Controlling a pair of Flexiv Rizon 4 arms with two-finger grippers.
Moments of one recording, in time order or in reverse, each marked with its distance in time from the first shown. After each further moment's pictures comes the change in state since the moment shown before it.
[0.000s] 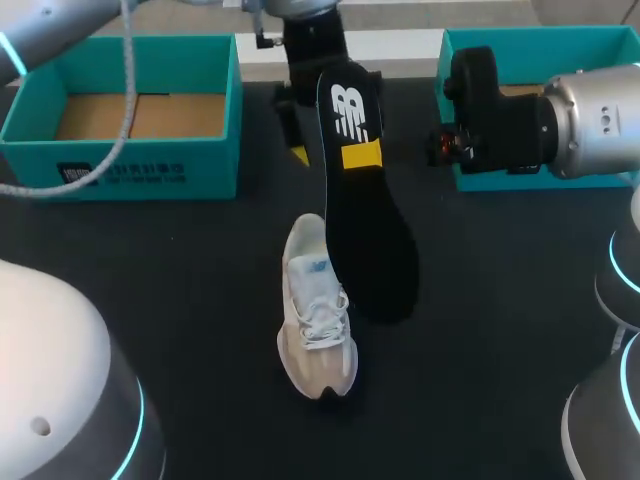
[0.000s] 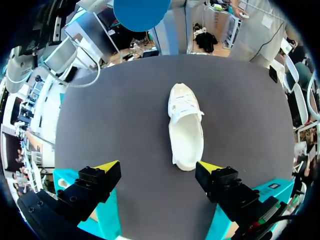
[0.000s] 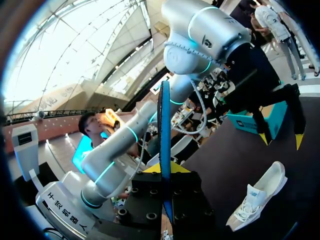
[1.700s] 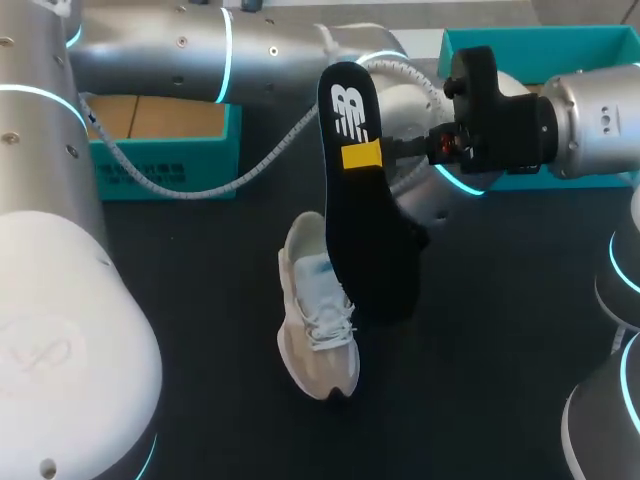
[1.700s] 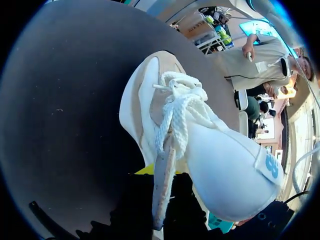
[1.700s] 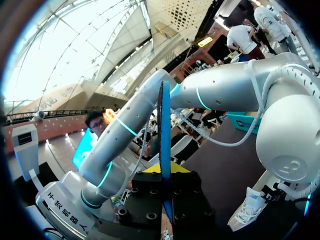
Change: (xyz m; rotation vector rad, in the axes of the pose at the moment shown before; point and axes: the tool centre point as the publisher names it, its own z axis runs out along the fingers) left arm 0.064 -0.036 0.207 -0.147 0.815 -0.223; right arm 0.000 0.000 0.000 0.000 0.000 0.000
